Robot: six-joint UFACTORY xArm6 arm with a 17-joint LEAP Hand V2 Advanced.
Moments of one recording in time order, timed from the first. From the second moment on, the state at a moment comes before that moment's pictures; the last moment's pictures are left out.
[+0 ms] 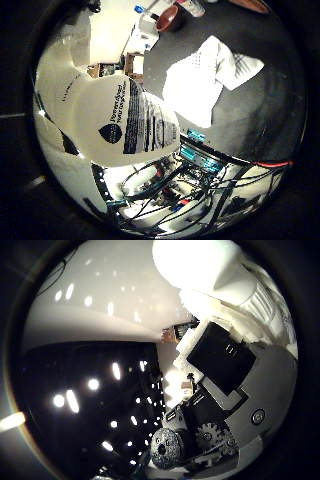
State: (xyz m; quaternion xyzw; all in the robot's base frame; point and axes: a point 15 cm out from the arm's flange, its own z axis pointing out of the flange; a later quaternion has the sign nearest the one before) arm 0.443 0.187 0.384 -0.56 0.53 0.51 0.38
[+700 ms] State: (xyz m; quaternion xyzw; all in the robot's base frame) arm 0.423 0.186 0.448 -0.61 0.52 0.42 0.42
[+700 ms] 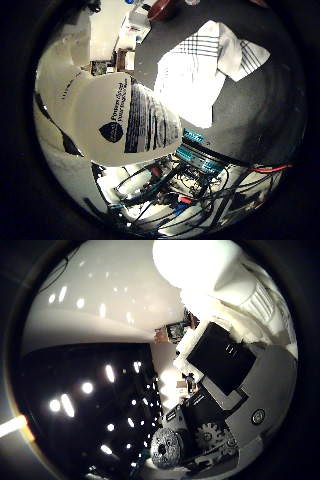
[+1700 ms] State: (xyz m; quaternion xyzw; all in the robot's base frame) arm 0.386 0.260 0.432 -0.73 0.45 0.37 0.35
